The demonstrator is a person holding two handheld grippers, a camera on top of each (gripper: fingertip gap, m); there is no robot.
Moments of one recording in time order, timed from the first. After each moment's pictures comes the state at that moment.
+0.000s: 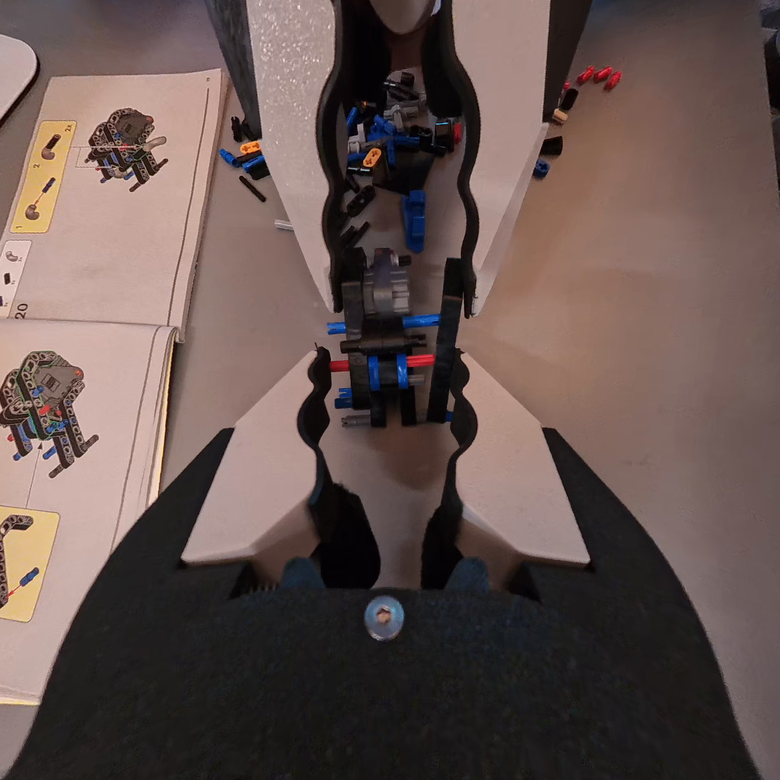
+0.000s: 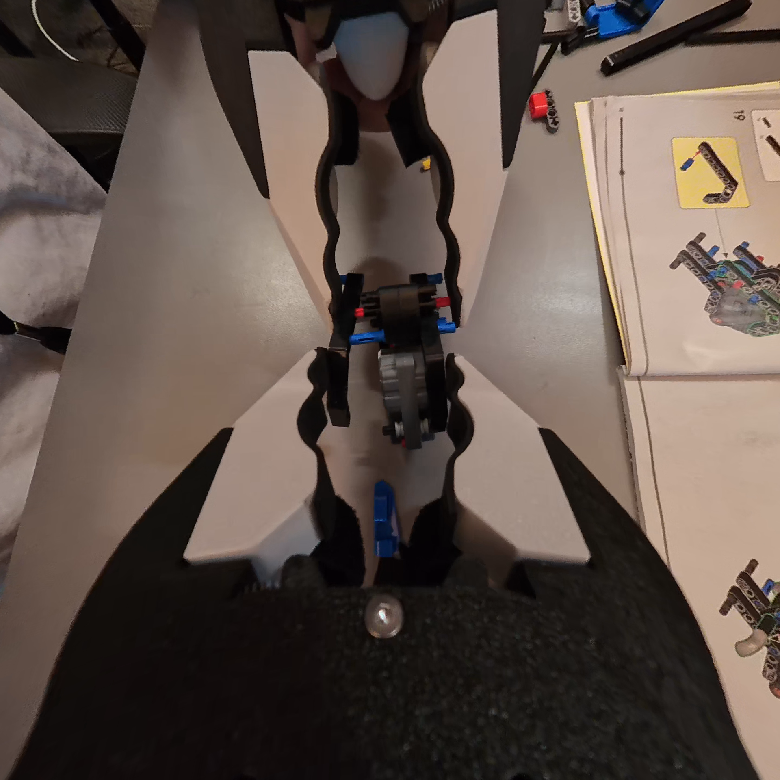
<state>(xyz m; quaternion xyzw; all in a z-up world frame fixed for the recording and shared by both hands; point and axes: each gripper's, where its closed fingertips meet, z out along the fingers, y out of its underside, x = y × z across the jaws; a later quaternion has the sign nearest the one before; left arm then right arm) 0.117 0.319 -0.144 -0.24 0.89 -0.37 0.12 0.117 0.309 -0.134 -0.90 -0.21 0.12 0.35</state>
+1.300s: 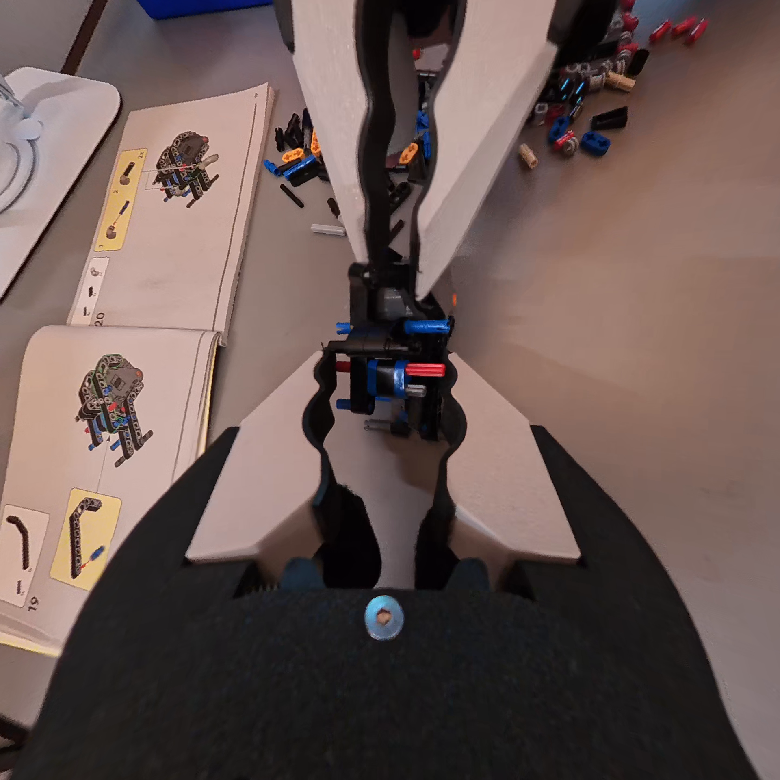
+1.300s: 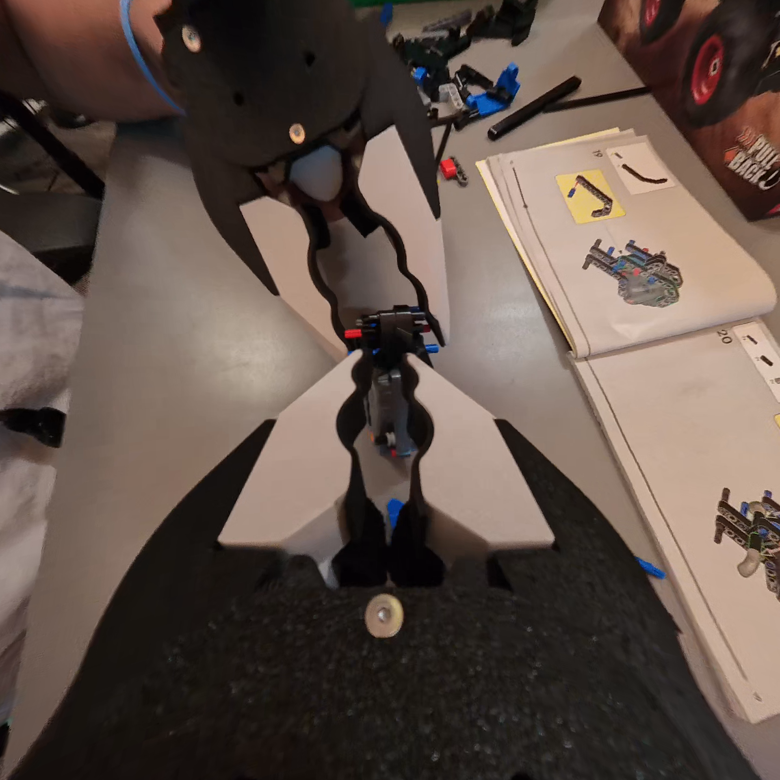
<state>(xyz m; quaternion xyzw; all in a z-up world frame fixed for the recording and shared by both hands) 0.129 0.322 -0.149 -0.23 0.89 -0.34 0.20 0.124 0.315 -0.110 -0.89 -0.11 0.08 0.43</state>
